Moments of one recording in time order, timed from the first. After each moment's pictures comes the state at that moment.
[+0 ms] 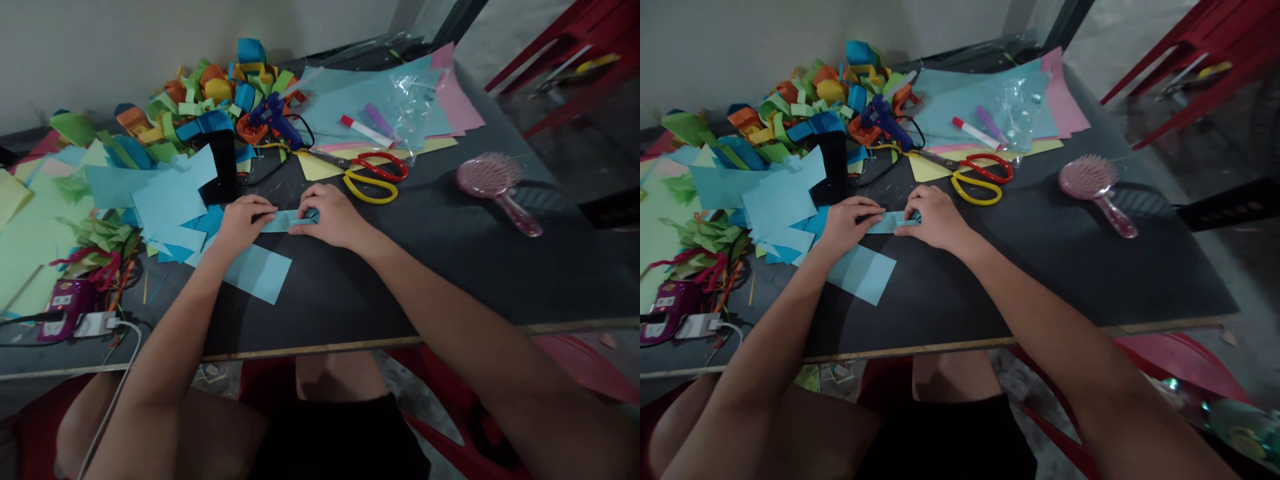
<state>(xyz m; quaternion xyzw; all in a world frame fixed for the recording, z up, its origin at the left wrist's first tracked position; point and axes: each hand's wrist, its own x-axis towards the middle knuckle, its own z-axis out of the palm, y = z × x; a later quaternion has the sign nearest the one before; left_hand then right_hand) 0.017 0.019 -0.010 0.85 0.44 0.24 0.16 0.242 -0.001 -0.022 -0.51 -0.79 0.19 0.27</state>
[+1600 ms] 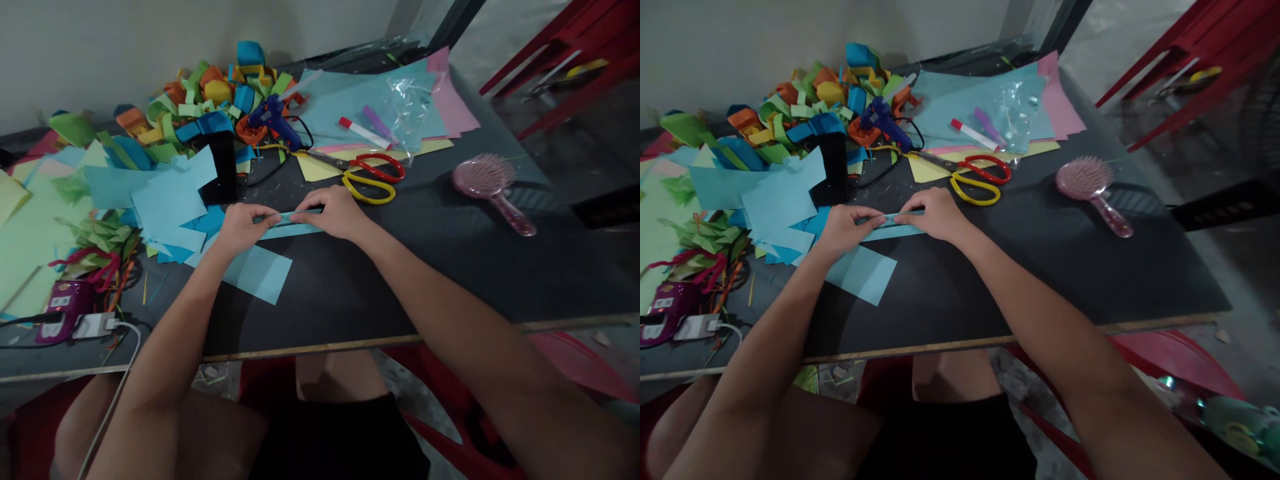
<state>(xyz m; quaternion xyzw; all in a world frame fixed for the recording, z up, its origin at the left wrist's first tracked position) 0.024 0.009 0.004 0.80 0.48 0.25 0.27 0.242 0.006 -0.014 -0.49 -0.74 0.30 0.35</state>
